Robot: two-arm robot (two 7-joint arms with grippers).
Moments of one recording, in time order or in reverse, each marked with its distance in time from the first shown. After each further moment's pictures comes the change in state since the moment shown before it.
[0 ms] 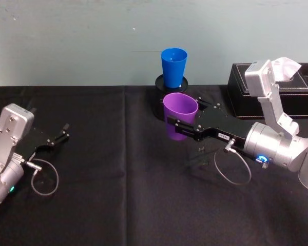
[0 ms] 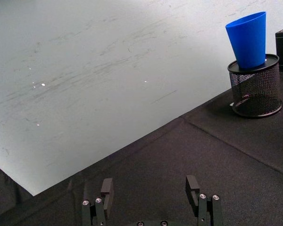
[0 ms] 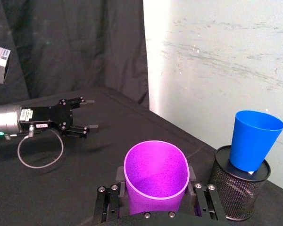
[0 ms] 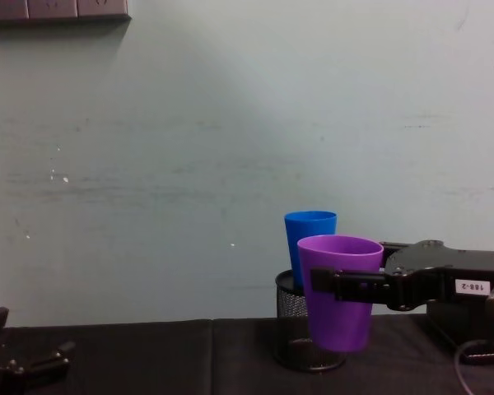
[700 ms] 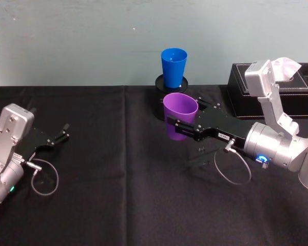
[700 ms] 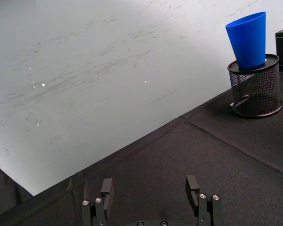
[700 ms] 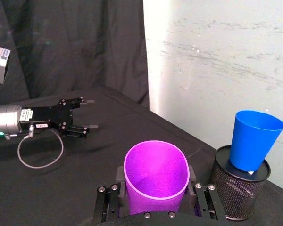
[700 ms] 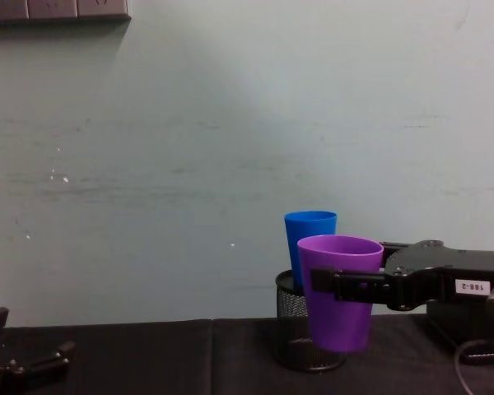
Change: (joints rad) left arm 0.000 0.000 0.000 0.000 0.000 0.000 0.000; right arm 0.000 0.000 0.000 0.000 0.000 0.000 0.000
